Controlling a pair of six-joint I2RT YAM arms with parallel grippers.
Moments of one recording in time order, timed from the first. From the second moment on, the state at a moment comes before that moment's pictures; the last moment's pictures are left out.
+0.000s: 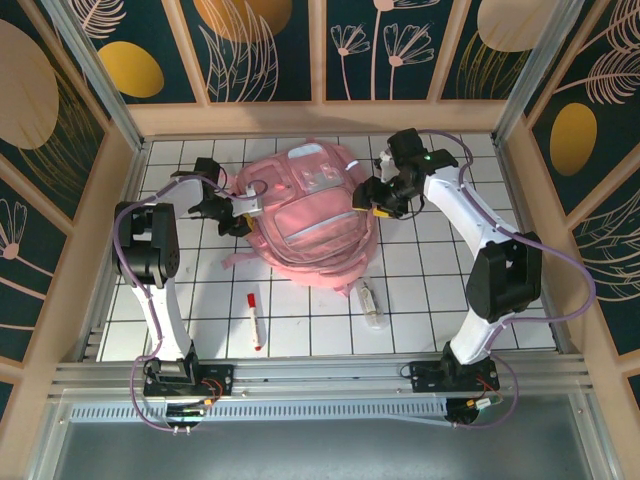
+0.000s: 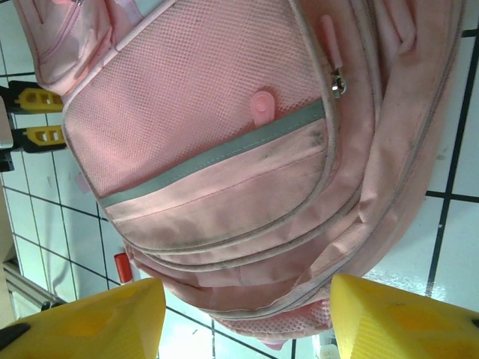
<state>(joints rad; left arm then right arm) -0.06 2.04 1.42 -0.81 0.58 1.26 0.36 1.72 1.54 -0.98 -0.44 0.41</state>
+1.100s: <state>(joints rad) -0.04 1.99 1.39 -0.76 0.61 1.26 0.38 1.72 1.45 -0.98 -0.45 0.39</state>
